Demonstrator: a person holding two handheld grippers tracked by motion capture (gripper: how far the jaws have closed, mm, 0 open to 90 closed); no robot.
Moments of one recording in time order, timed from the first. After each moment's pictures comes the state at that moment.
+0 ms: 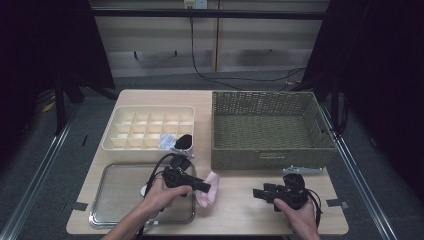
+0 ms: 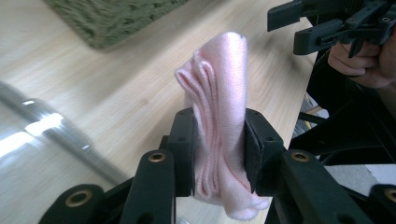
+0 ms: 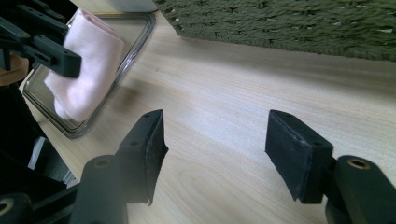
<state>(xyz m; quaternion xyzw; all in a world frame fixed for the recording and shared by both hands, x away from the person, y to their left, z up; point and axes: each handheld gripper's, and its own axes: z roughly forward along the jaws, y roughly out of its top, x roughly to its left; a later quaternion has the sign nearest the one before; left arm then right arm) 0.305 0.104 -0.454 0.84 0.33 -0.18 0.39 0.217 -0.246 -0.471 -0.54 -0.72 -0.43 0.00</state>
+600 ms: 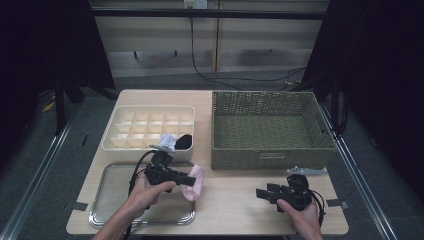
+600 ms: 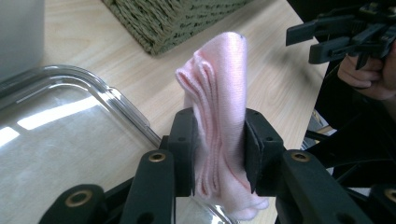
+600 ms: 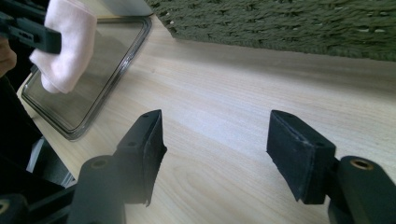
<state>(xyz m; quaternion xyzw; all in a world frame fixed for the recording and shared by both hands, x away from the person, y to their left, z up) 0.310 0.143 -0.444 0.82 0.36 -0.15 0.41 0.213 -0.253 -0.470 -0.55 -0.71 -0.44 0.00</state>
